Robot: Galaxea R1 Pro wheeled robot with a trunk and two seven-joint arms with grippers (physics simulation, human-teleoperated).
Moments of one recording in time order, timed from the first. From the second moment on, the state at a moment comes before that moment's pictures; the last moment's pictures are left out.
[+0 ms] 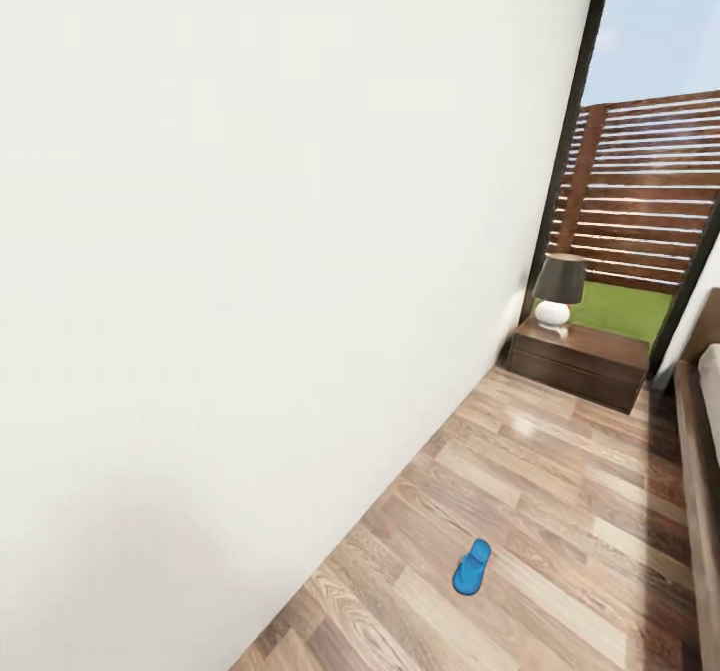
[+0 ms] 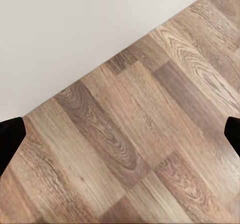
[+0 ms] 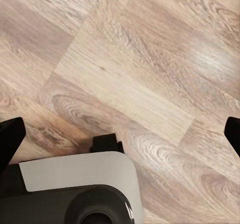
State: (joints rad) left arm -0.01 0.03 0.01 -0.61 0.20 -0.15 -0.01; right arm -0.01 -0.04 -0.17 -0.38 0.01 -0.05 0.00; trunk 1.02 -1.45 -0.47
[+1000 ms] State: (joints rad) left arm -0.01 0.03 0.01 -0.61 0.20 -0.15 -0.01; right arm -0.01 -0.04 -0.17 -0.38 0.00 -0.05 0.00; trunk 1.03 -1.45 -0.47
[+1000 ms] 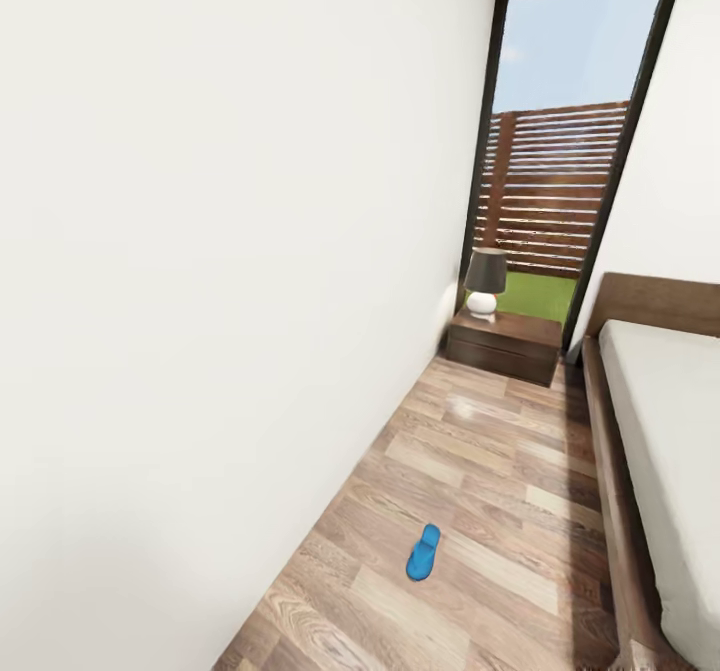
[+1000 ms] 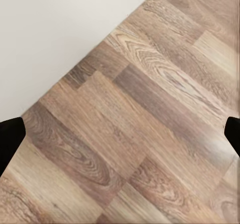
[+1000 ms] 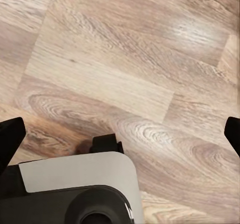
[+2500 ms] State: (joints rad) left arm -0.01 0.03 0.01 -0.61 0.20 -0.15 -0.01; right arm -0.01 -0.04 -0.17 -0.38 0.00 -0.05 0.00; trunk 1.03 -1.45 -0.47
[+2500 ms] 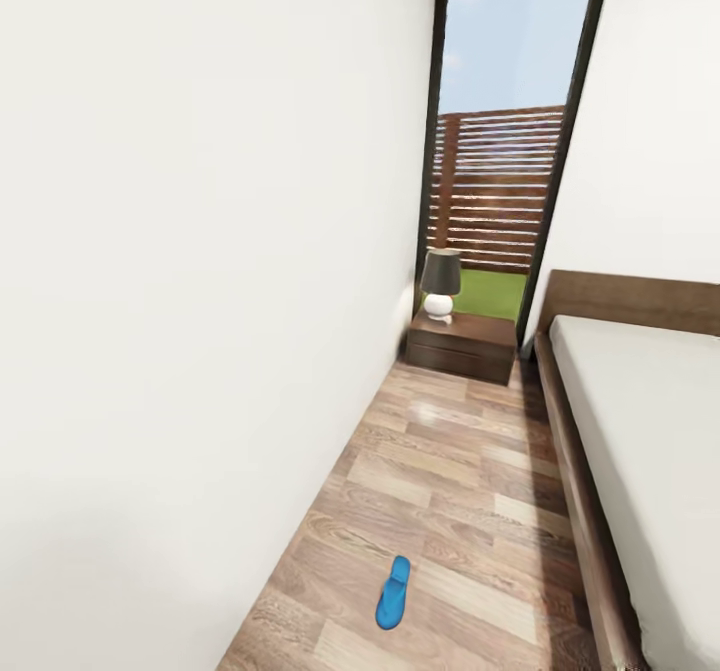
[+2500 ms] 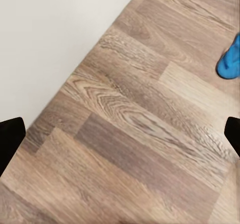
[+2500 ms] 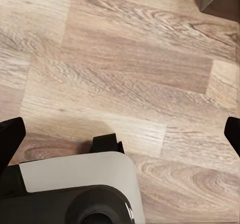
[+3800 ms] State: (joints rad) left arm -0.01 0.03 0.01 -0.61 0.20 -0.15 -0.01; right arm -0.01 -0.04 -0.17 -0.38 0.01 -0.05 0.00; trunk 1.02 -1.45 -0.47
